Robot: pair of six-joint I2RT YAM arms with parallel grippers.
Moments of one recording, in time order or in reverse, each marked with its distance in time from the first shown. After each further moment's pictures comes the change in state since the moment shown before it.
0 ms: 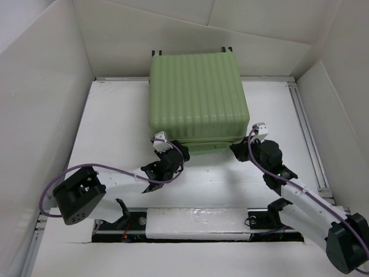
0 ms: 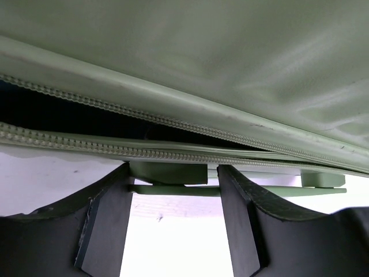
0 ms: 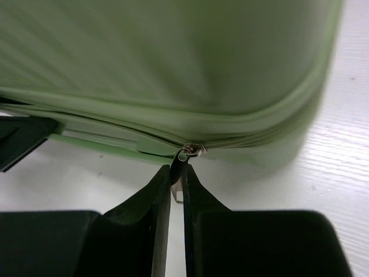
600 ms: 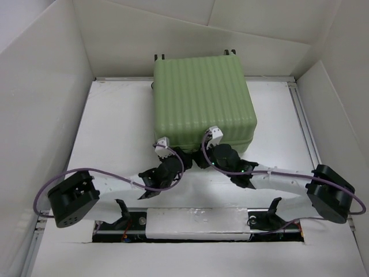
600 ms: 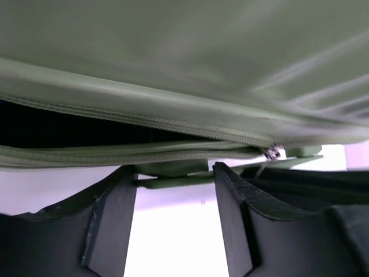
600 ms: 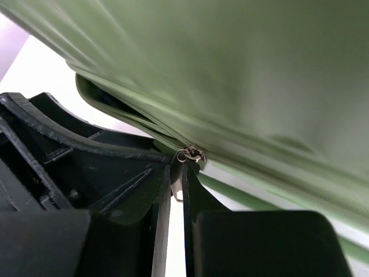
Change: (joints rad) left arm -0.085 -0.038 -0.054 0.081 0.056 -0.020; right arm 0.554 0.472 0.251 0.181 0.309 0.127
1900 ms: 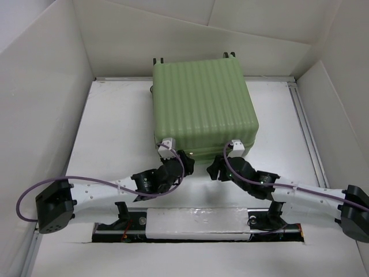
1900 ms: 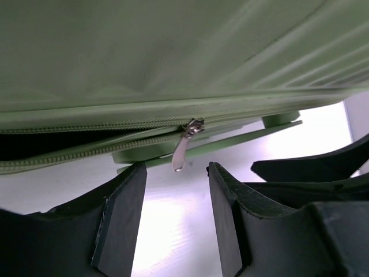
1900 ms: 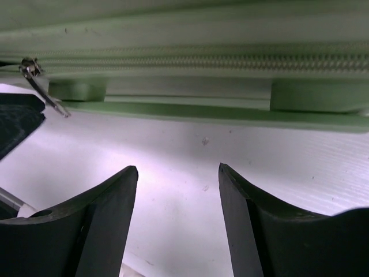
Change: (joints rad) left arm -0.112 -0.213 0.081 -0.328 -0.010 0.081; right arm 0.051 -0.335 -0.151 -0.431 0.208 0.235
